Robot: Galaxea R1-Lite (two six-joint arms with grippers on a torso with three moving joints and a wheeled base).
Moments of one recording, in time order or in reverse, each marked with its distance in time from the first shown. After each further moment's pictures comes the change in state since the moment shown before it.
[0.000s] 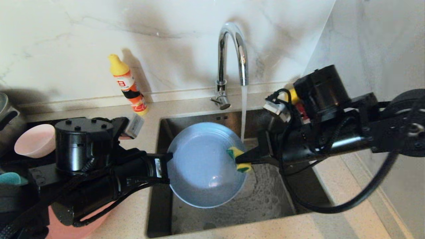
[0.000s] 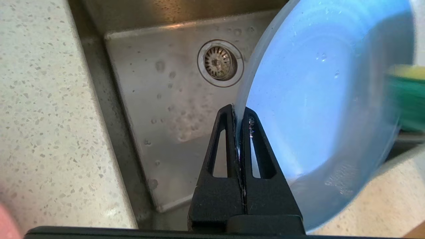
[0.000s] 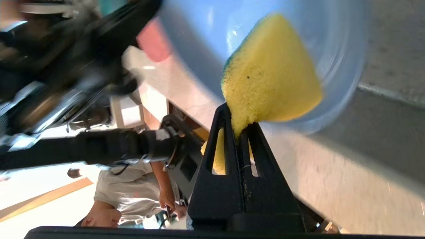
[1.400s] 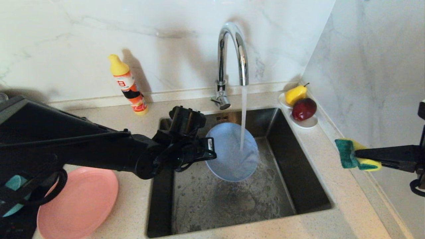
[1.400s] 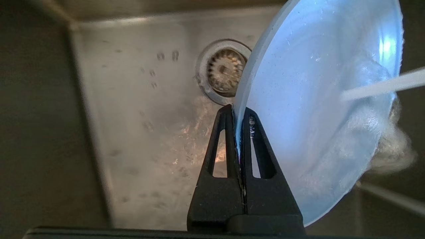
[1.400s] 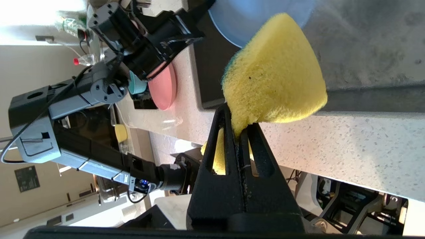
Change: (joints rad) left arm -0.039 0.536 -0.599 0.238 0.120 -0.100; right arm -0.611 -0.535 0.414 0.004 0.270 -0.009
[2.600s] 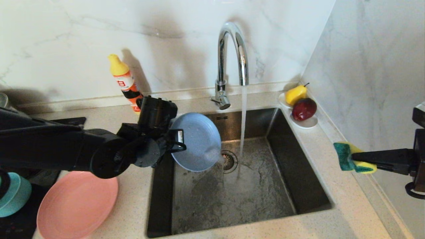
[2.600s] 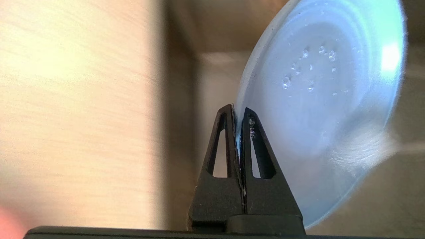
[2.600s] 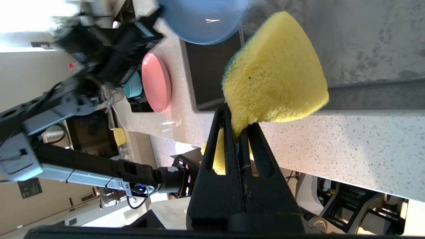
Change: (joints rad) left arm 0.098 -0.188 0.134 0.007 0.283 0.152; right arm -0.012 0.023 0.030 -0.020 0.002 0.000
